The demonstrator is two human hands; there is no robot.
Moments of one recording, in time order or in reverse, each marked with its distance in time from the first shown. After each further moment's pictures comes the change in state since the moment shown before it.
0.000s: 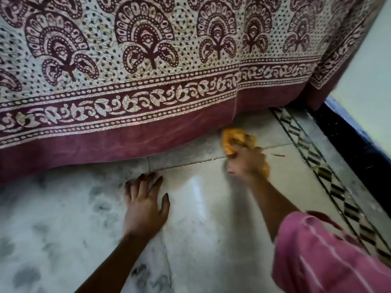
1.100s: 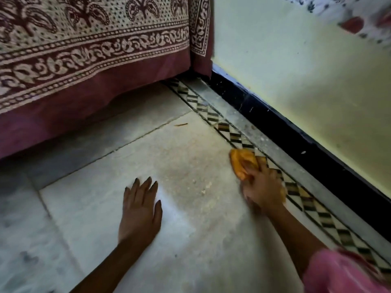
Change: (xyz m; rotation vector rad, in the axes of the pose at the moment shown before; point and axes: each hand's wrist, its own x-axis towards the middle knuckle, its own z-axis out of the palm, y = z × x) left_hand -0.041 0.138 0.061 -0.113 -0.191 0.425; right_hand -0.179 0.243 0.001 0.024 0.020 0.474
